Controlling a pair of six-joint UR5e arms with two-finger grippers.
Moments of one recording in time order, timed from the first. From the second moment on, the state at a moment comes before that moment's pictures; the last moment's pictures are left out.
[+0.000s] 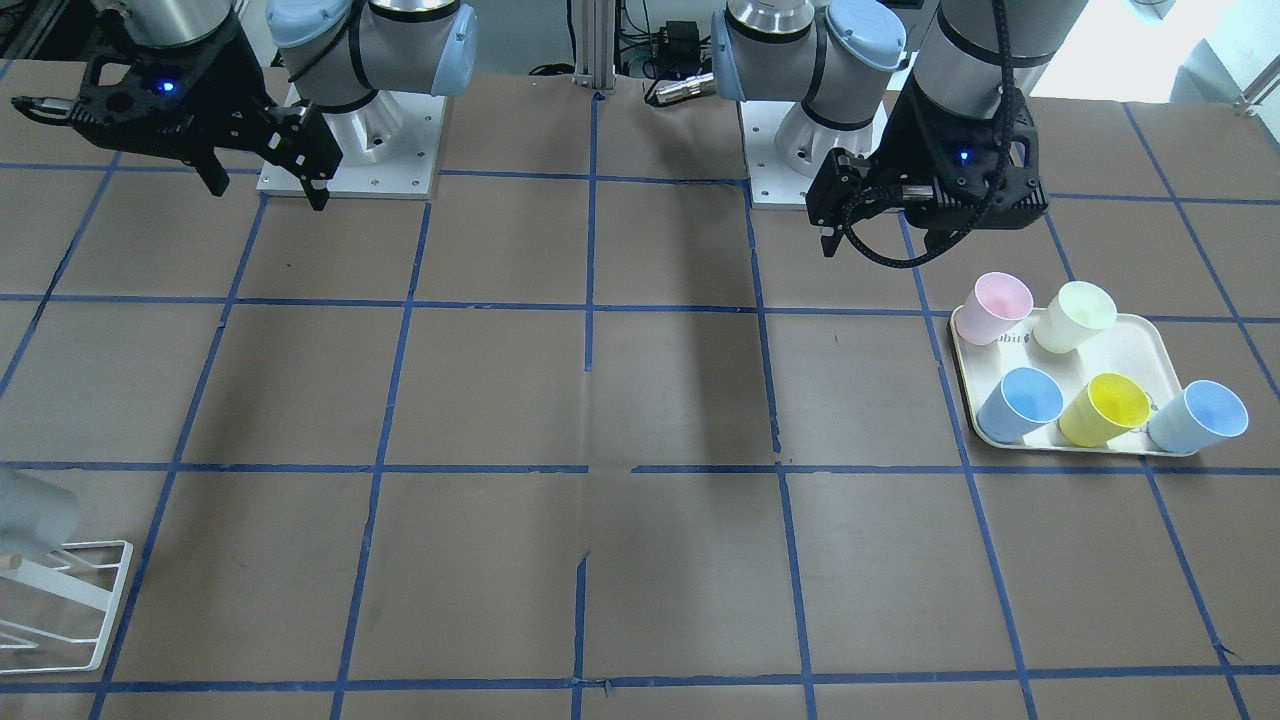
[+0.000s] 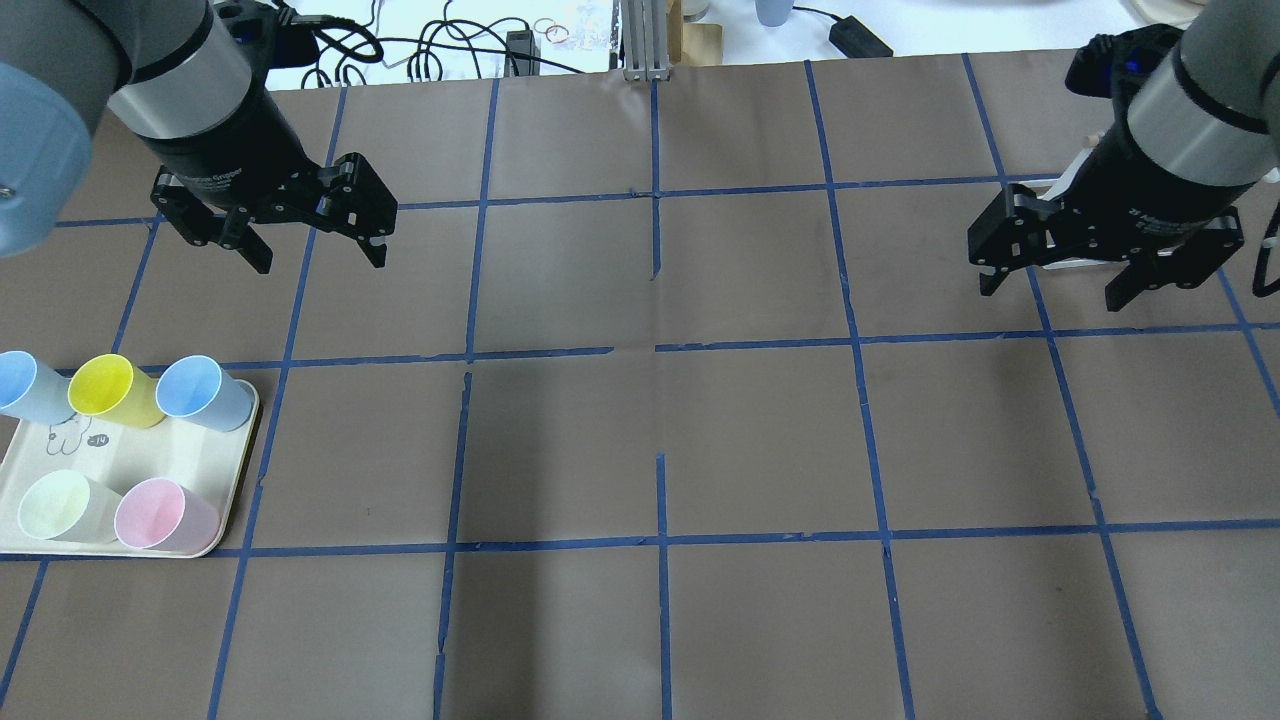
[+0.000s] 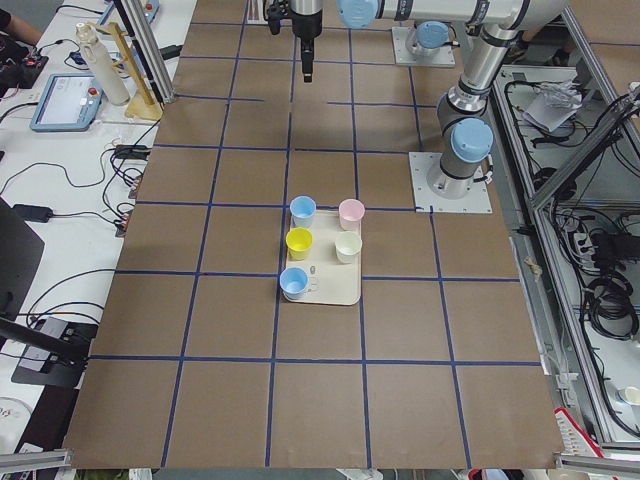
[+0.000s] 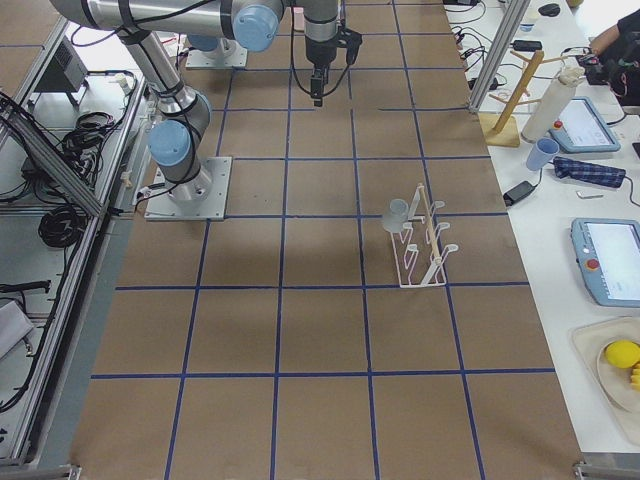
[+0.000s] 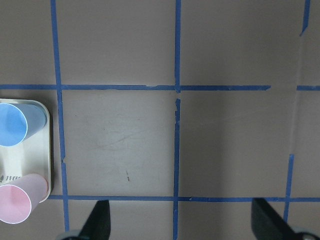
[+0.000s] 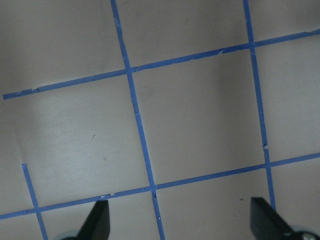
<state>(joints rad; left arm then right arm) -1.55 -1.55 -1.58 -1.61 1.59 0.00 1.38 -1.75 1.76 -1.61 -1.57 0.01</state>
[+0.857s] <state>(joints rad) -1.55 -1.55 -1.58 -1.61 1.58 0.00 1.16 -1.58 1.75 -1.86 -1.56 -0.46</state>
